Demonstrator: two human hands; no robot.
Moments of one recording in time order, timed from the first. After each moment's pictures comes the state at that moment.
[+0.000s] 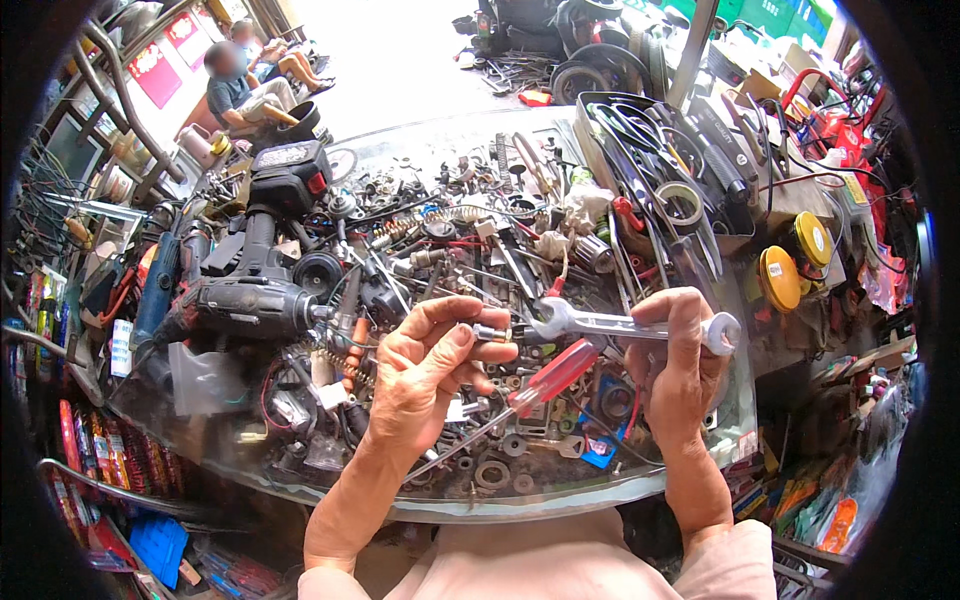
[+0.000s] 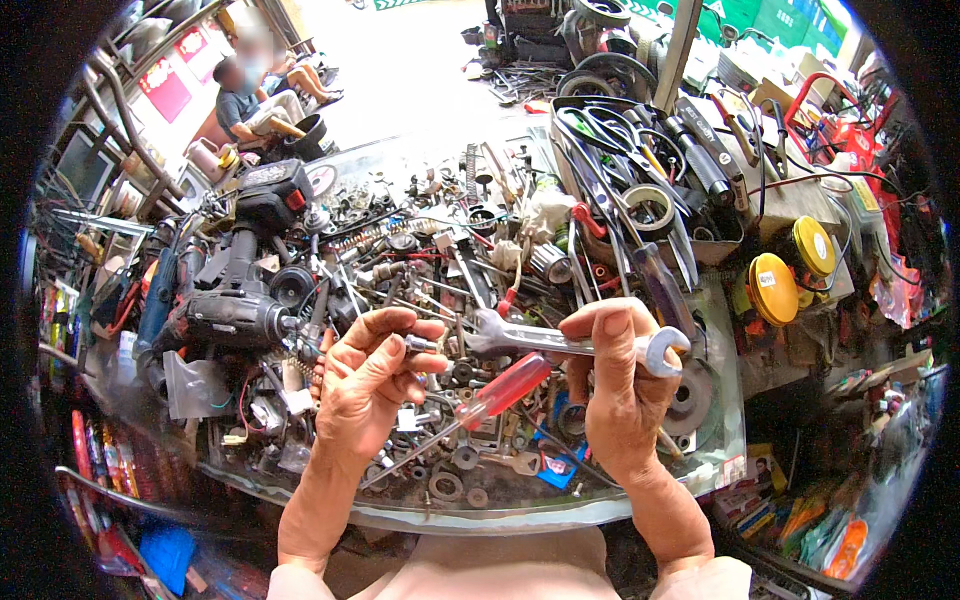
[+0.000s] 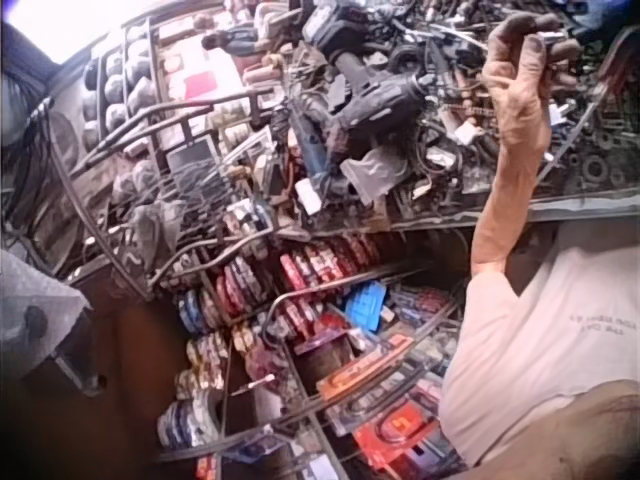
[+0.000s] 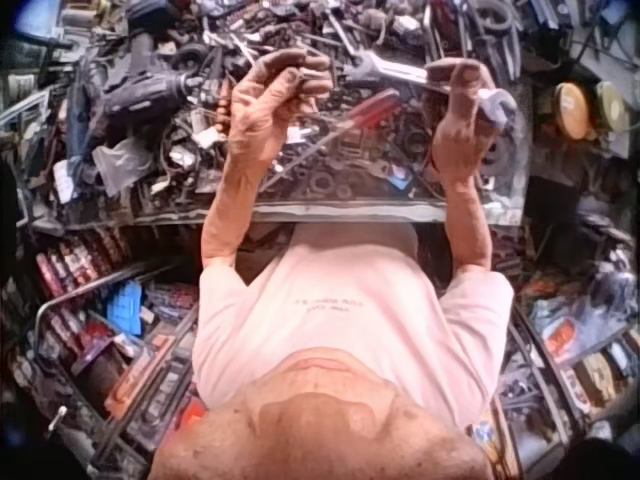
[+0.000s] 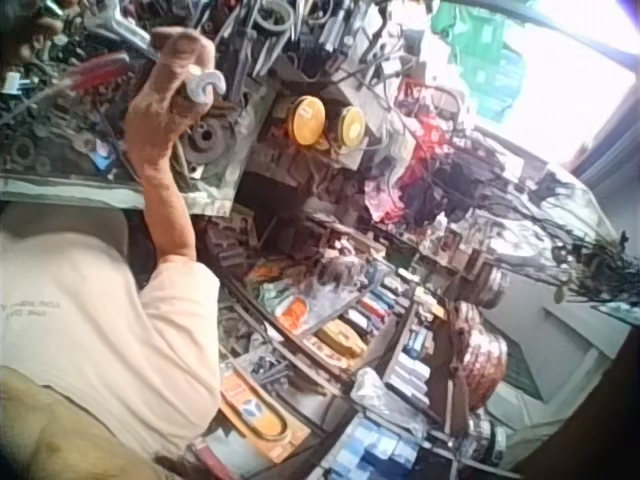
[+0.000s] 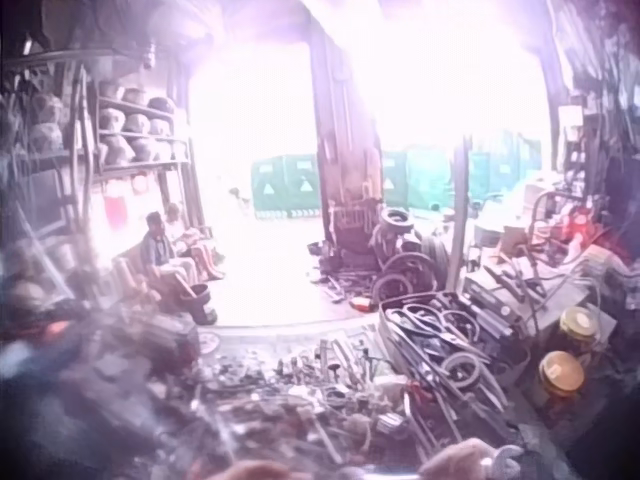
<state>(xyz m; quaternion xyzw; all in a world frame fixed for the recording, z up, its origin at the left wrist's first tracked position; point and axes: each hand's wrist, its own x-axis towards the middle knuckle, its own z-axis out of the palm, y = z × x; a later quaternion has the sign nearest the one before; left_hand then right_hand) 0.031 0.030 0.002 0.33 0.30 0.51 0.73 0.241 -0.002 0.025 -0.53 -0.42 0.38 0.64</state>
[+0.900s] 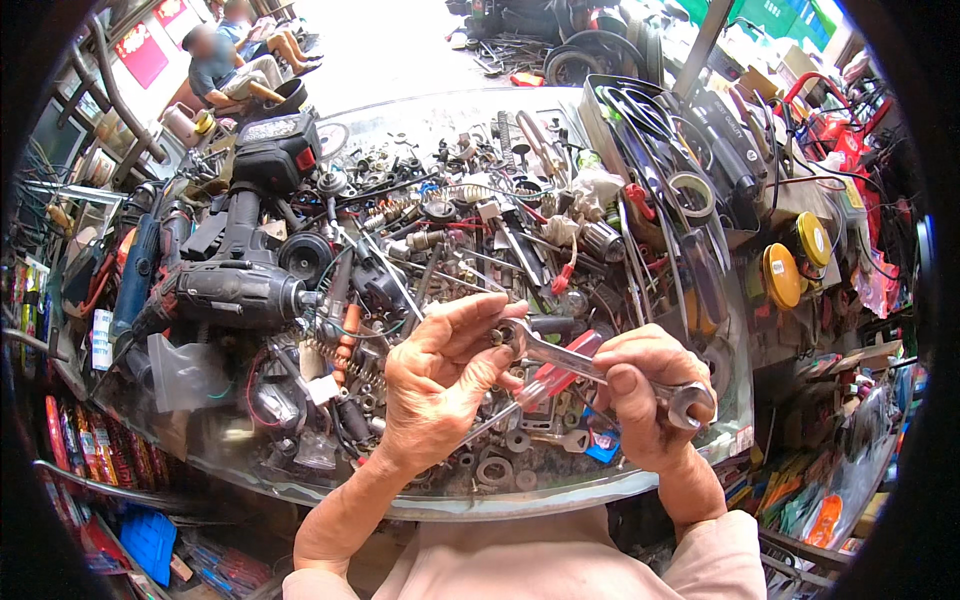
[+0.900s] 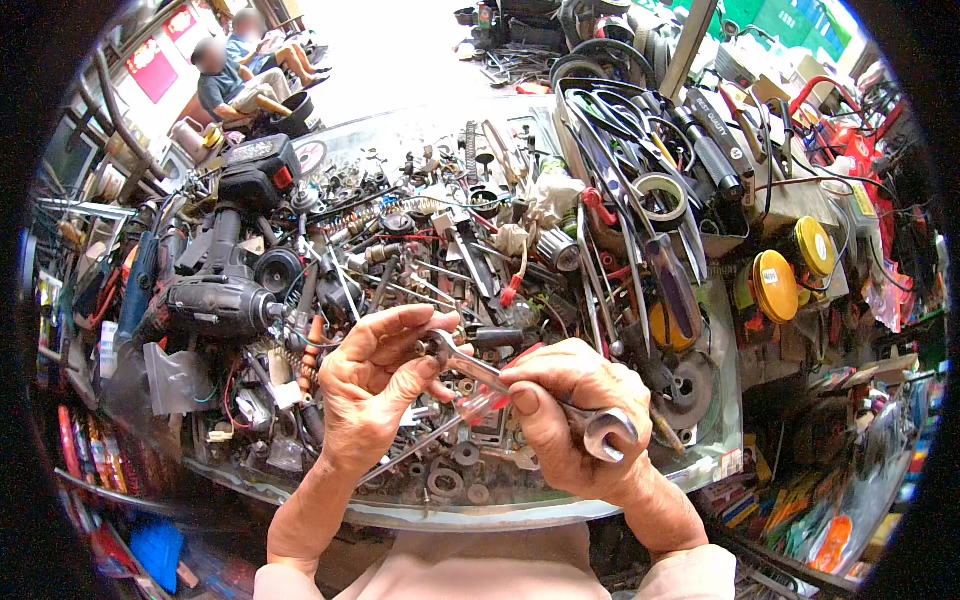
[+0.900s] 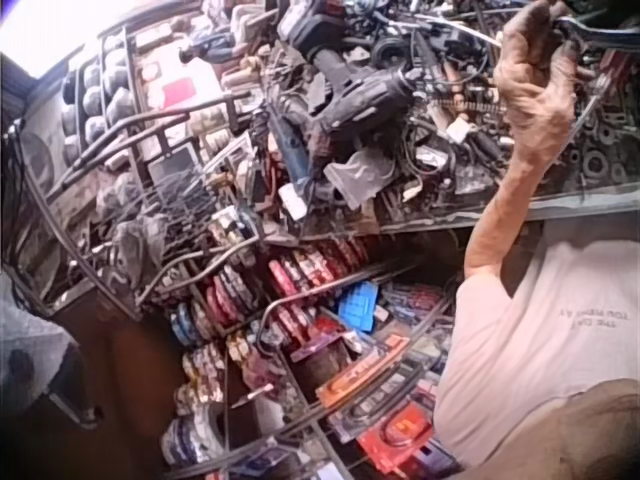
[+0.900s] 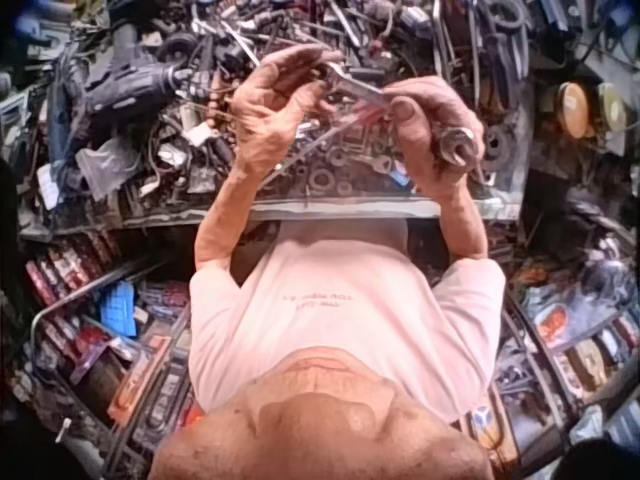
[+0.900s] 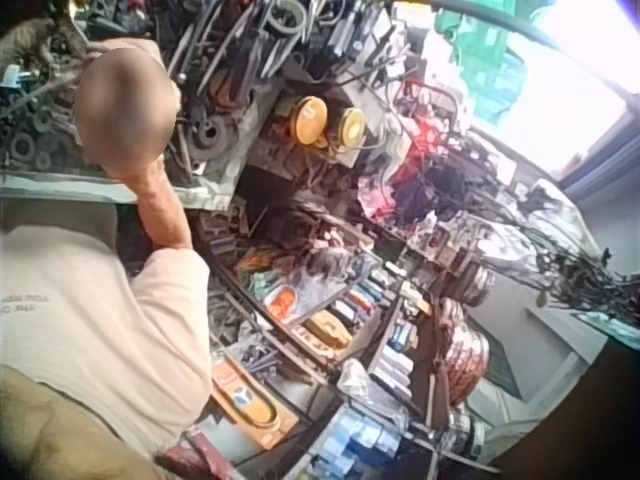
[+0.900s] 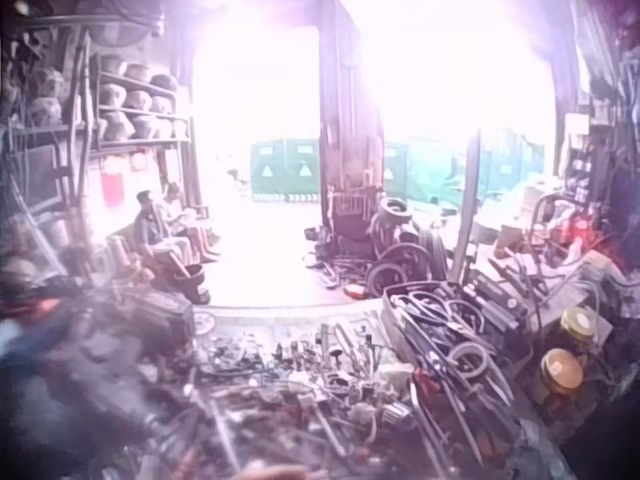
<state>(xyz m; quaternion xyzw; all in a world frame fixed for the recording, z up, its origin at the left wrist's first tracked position) 0.042 0.020 0.002 0.47 0.35 0.49 0.65 0.231 -0.012 0.019 -0.45 -0.62 0.33 0.55</state>
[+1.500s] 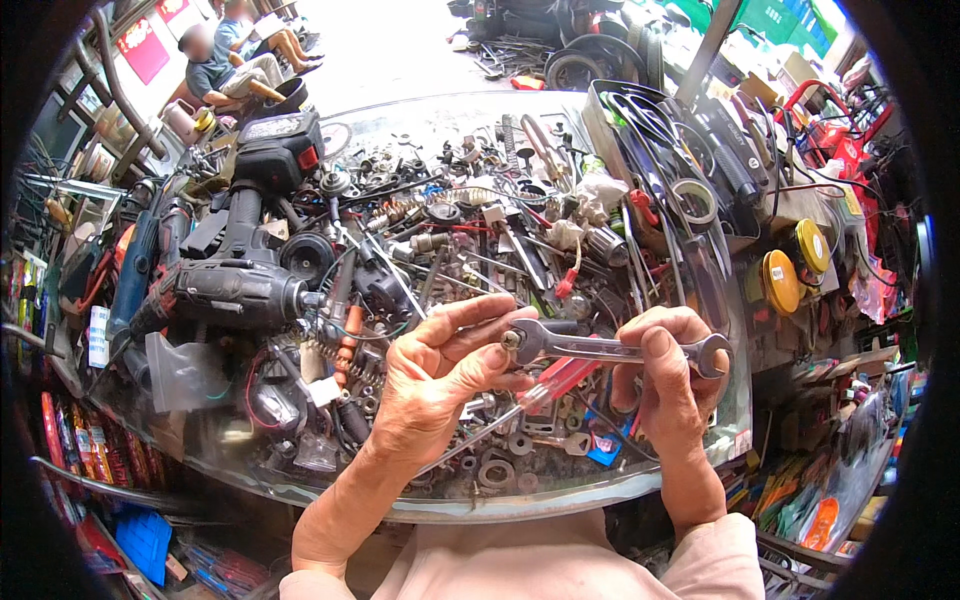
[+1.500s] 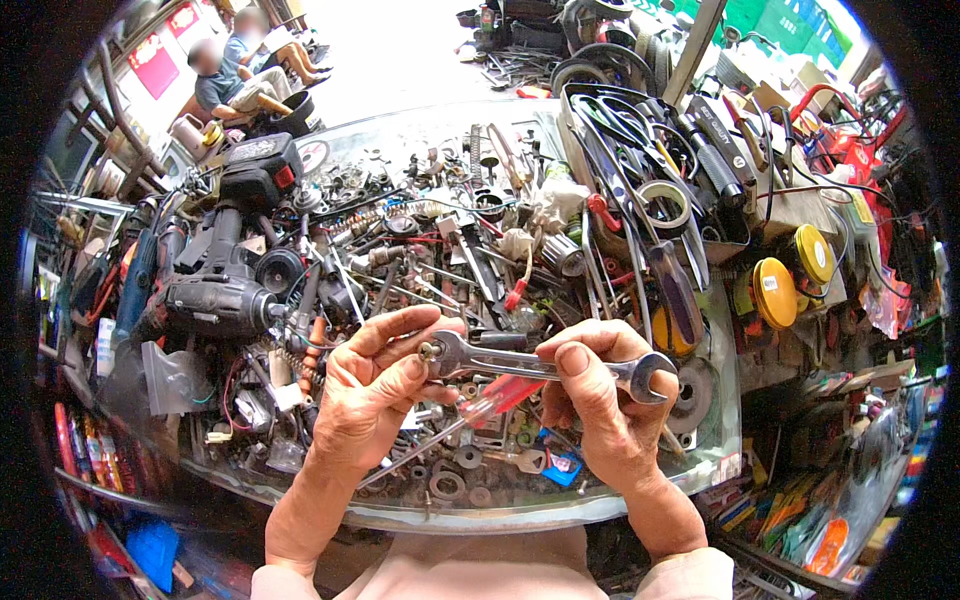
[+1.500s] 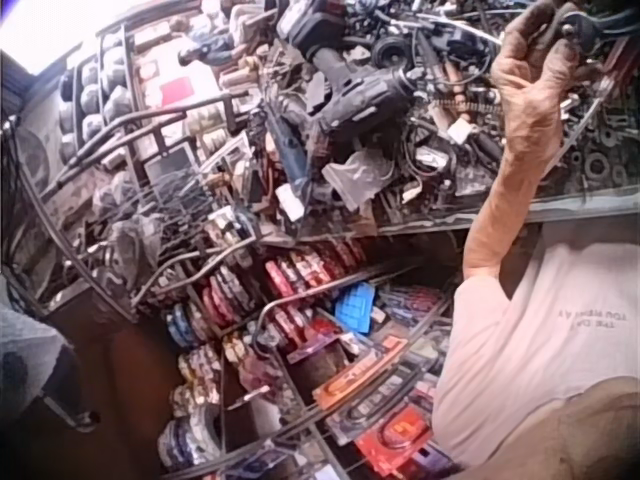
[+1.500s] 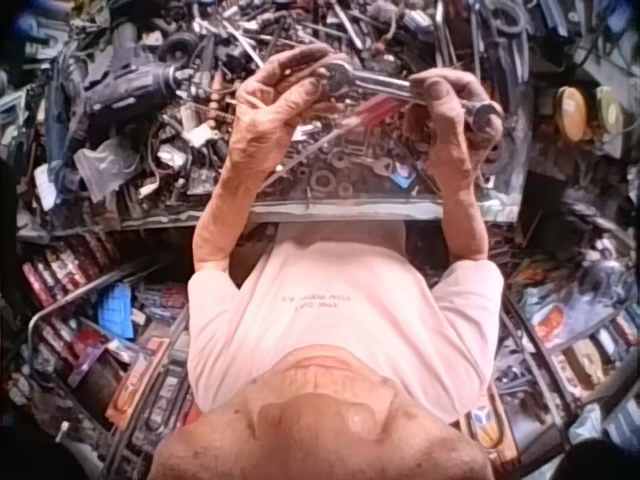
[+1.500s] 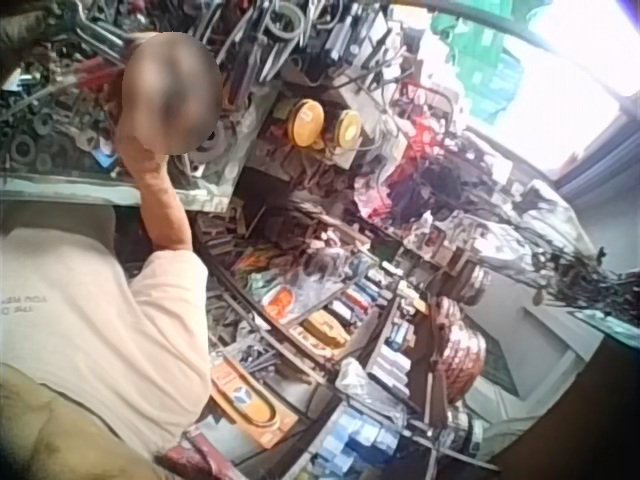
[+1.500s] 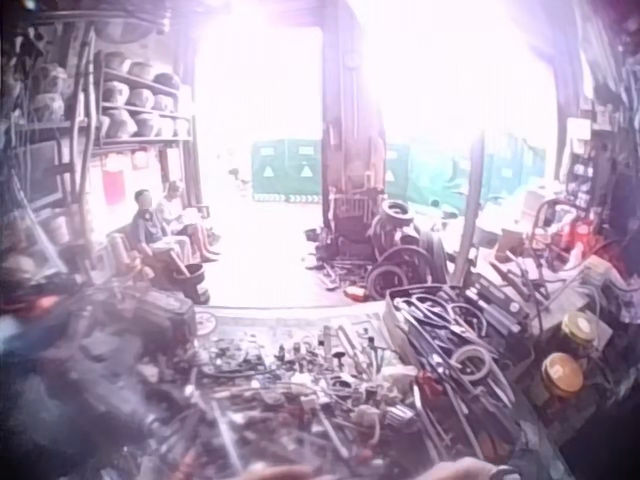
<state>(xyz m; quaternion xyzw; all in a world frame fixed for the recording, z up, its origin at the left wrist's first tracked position) 0.033 0.024 0.003 0.31 0.31 0.48 0.76 0.228 -0.009 0.029 -0.50 -0.42 0.47 0.60</state>
